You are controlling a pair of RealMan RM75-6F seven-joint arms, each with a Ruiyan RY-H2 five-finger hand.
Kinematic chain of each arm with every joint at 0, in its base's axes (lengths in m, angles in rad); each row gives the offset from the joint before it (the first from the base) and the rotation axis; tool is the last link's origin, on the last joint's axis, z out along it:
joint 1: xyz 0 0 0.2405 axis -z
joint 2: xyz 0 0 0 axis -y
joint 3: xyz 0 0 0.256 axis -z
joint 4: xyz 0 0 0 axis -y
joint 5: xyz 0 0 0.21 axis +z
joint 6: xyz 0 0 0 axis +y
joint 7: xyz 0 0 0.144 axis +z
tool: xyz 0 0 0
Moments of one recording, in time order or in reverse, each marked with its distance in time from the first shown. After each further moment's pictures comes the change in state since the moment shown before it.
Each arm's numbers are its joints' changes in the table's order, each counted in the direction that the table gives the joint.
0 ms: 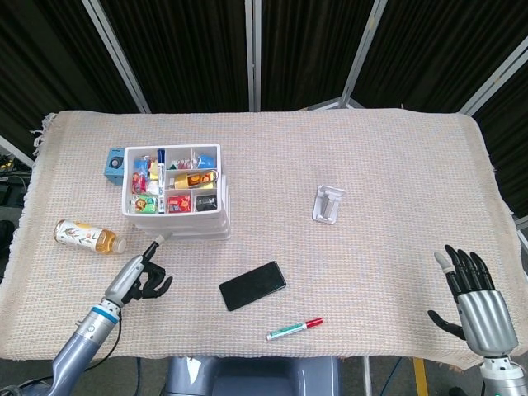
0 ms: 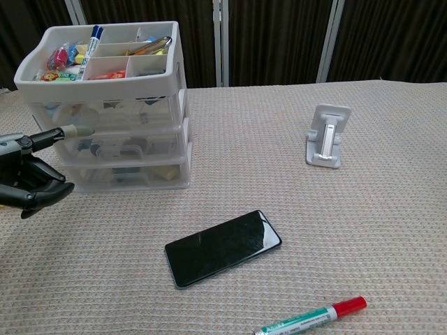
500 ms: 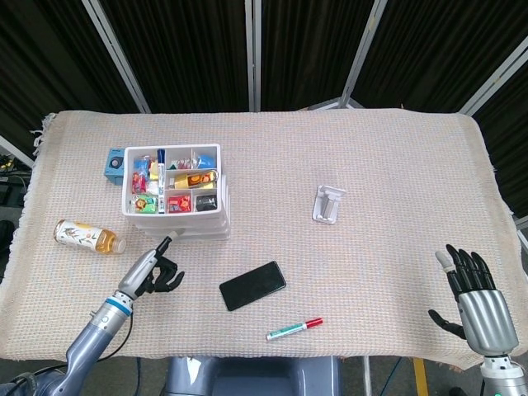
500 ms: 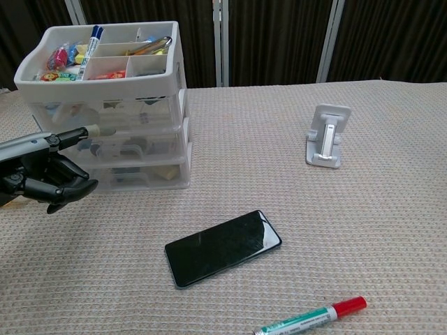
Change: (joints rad) left arm 0.058 0.046 0.031 -0.012 -0.064 -0.056 0.034; right arm 0.001 0.000 -0.003 0.004 0.008 -0.004 0.005
